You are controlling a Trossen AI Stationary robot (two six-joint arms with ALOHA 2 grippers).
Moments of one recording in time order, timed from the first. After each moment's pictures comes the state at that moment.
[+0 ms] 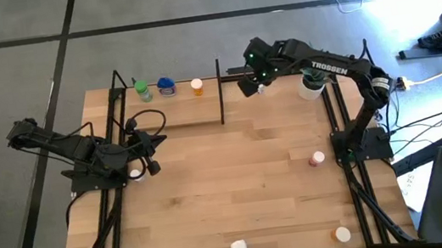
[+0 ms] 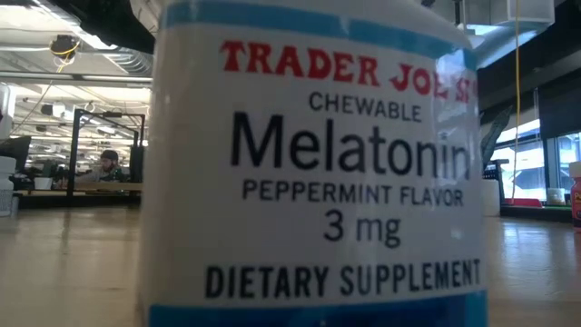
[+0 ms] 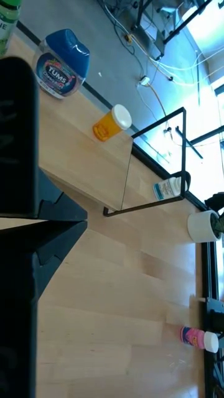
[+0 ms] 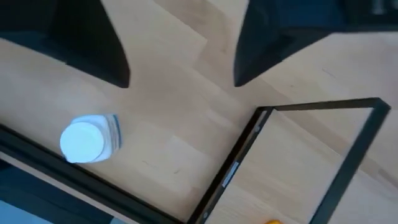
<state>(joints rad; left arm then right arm) -0.38 0.68 0.65 -0.44 -0.87 -0.17 -0.55 1.71 1.58 -1.00 0.00 0.48</state>
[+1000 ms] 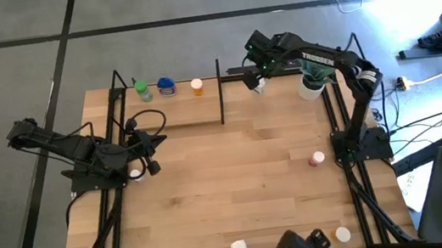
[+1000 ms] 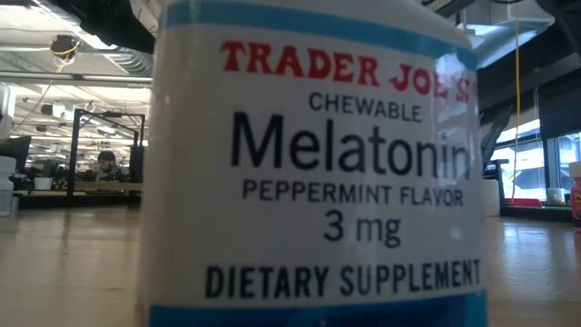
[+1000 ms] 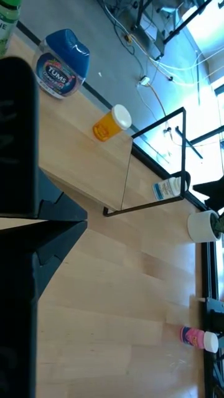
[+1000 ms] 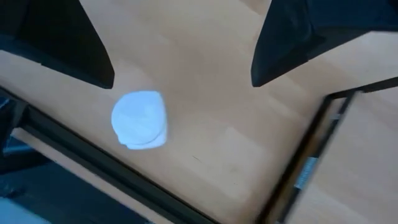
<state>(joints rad) -0.38 0.68 0.65 -0.44 -0.87 -0.17 -0.71 1.84 1.58 -0.98 -0.03 0.31</state>
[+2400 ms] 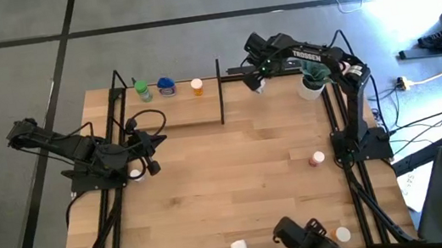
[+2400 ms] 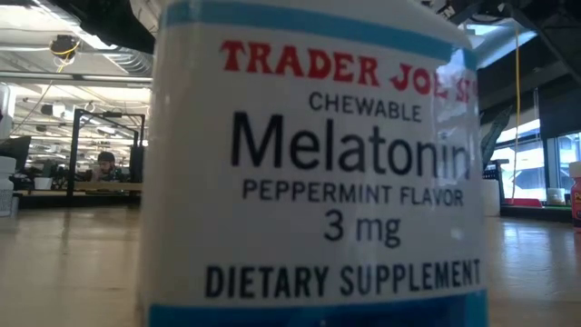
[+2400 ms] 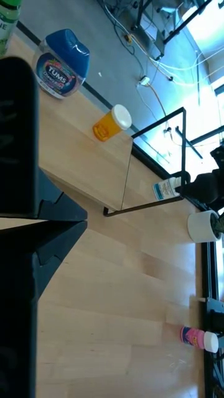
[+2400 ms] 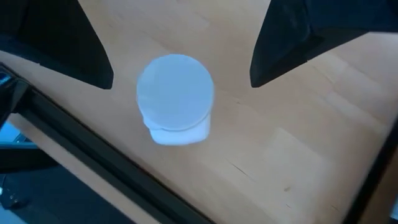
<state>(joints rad) -0.38 0.68 0.65 -0.44 -0.87 -0.17 -0.78 1.97 1.58 -0.96 -0.02 0.18</state>
